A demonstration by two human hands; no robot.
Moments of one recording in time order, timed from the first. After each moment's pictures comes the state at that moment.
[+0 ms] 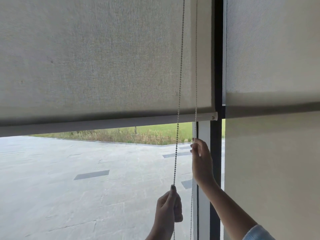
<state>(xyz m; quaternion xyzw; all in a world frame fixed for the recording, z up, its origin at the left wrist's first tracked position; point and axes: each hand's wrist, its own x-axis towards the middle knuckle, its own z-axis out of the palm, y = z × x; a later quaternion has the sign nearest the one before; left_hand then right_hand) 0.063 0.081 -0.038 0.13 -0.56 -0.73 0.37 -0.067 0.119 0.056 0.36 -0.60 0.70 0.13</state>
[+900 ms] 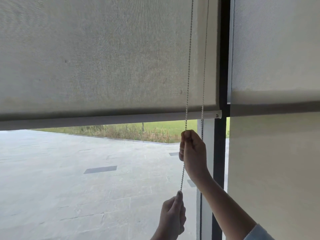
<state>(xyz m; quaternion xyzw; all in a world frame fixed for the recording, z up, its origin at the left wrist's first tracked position) 0.068 0.097 -0.068 0.16 -0.61 -0.69 0.34 0.001 0.144 0.098 0.46 -0.42 0.79 -0.03</state>
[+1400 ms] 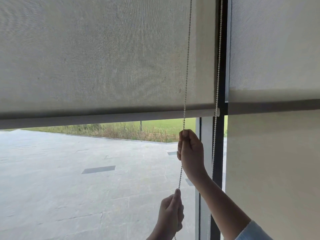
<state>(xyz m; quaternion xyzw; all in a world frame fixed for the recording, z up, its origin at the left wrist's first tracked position) 0.076 0.098 -0.067 0.18 -0.61 -0.70 0.33 0.004 0.138 0.091 0.45 -0.43 0.78 0.01</state>
